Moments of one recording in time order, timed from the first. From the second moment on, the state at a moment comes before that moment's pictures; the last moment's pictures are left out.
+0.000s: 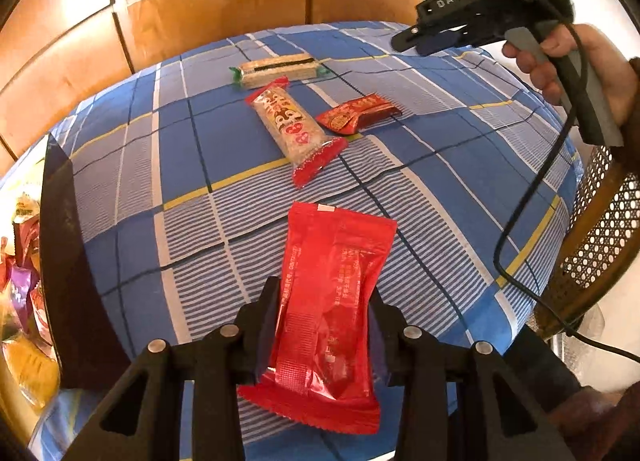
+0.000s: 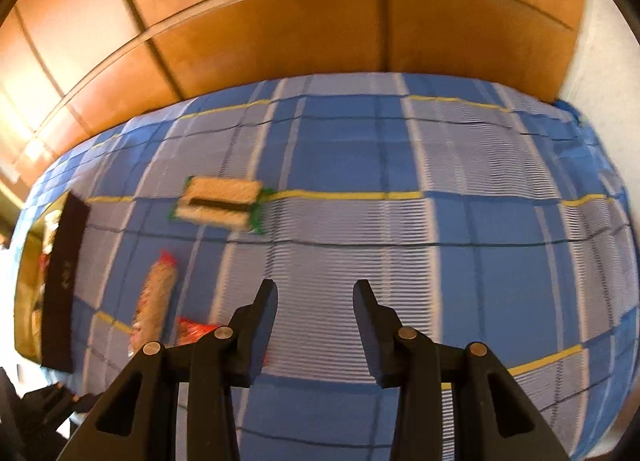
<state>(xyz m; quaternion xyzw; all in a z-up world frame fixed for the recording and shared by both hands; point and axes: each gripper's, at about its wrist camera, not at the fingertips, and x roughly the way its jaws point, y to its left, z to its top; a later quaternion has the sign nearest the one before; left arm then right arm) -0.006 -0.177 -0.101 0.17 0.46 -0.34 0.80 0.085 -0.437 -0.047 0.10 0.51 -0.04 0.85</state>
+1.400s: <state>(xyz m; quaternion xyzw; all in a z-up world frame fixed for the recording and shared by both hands) 0.002 -0.170 -0.103 0.13 0.46 -0.35 0.80 0.107 -0.330 -0.105 -0.11 0.56 0.11 0.81</state>
